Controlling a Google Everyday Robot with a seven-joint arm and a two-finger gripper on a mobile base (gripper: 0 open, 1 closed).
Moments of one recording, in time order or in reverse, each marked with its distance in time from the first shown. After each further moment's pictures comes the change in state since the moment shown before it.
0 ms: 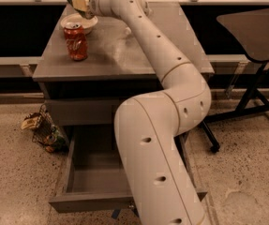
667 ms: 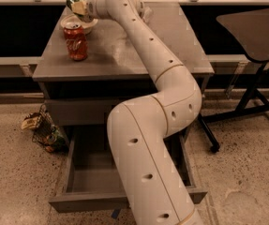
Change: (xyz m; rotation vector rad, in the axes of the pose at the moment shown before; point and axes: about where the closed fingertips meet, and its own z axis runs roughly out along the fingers) arm 0.017 -0.002 0.017 0.019 0.044 0.019
